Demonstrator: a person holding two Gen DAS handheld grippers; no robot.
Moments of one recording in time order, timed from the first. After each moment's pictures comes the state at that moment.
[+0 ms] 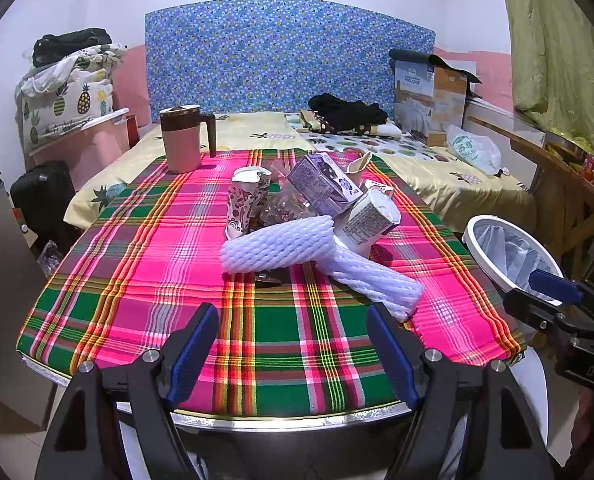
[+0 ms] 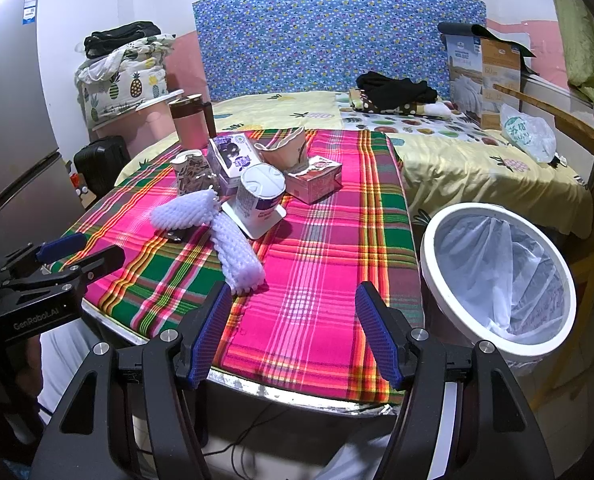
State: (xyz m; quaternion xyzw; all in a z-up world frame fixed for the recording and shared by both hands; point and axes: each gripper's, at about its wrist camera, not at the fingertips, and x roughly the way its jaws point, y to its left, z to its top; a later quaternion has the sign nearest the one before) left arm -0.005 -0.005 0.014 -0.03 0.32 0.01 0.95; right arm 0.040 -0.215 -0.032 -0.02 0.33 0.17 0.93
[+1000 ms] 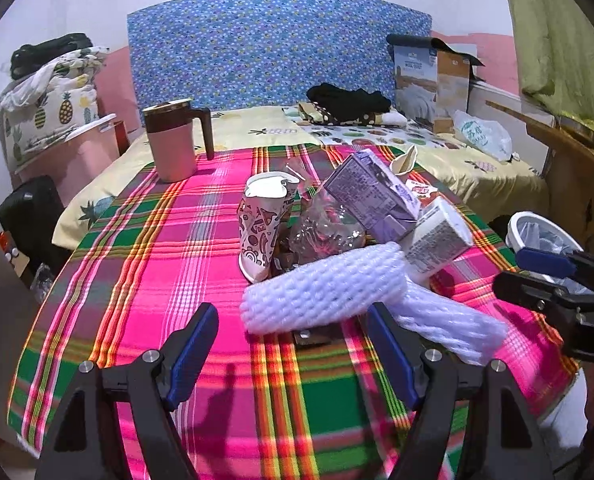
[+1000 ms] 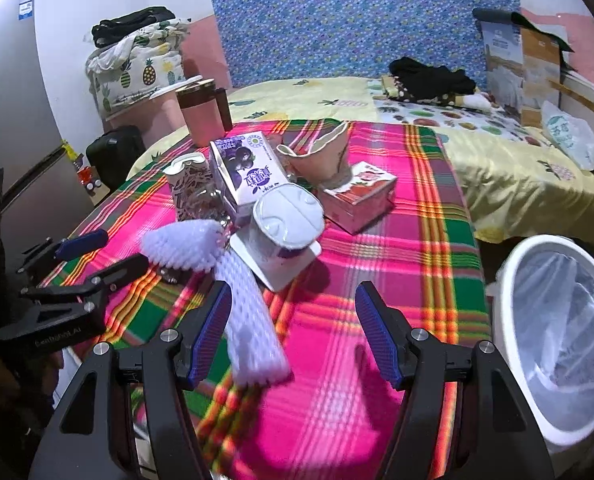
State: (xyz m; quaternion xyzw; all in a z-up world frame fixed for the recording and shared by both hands) left arm 0.085 0.034 -0.018 0.00 0.34 0.00 0.94; right arm 0.112 -0.178 -0.047 -0.02 0.35 0.23 0.91
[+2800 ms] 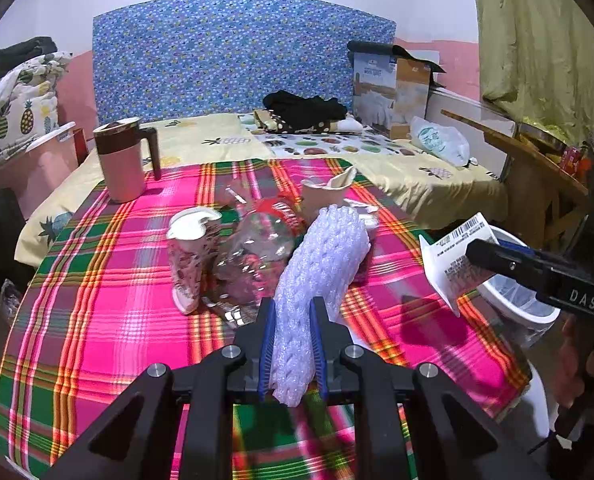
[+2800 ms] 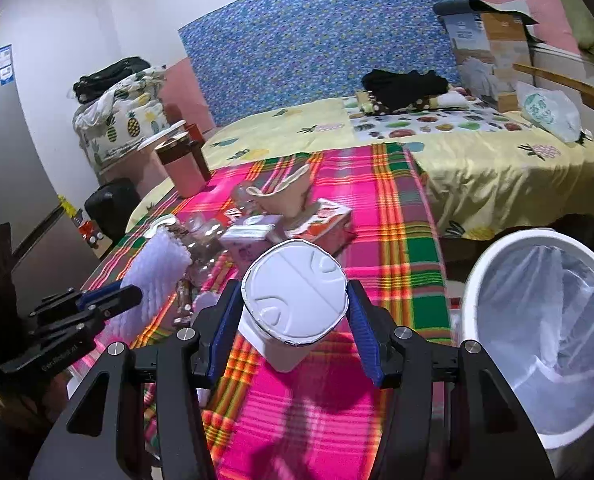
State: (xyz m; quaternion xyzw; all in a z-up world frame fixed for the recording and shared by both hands) left arm 0.089 0.003 0.011 -0.01 0.33 -0.08 0.94; right arm 0.119 -0.219 -0.029 0.06 0.31 0.20 0.93
